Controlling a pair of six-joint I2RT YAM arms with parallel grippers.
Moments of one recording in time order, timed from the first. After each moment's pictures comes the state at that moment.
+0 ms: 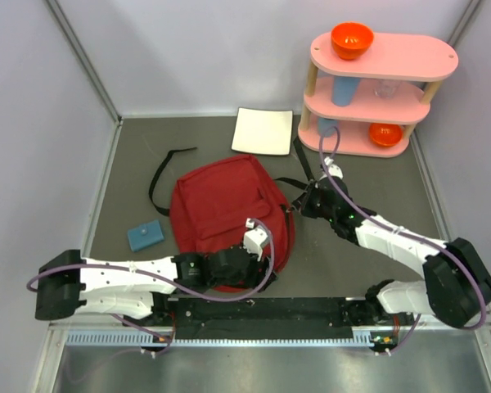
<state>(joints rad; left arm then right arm) -1.33 1.10 0.53 -0.01 -0.20 -0.57 0.58 1.31 0.66 0.08 0.04 0.73</state>
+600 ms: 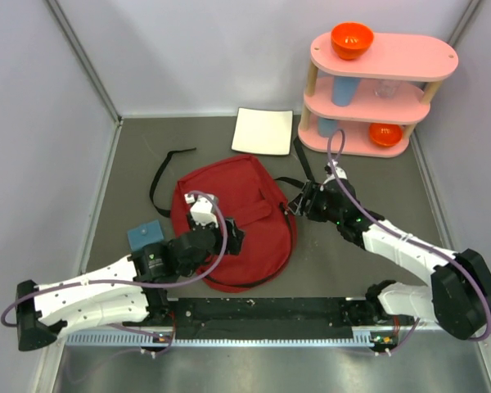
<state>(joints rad) -1.15 0.80 0.65 -0.35 -0.57 -0.68 0.54 1.20 0.59 0.04 0.01 0.72</state>
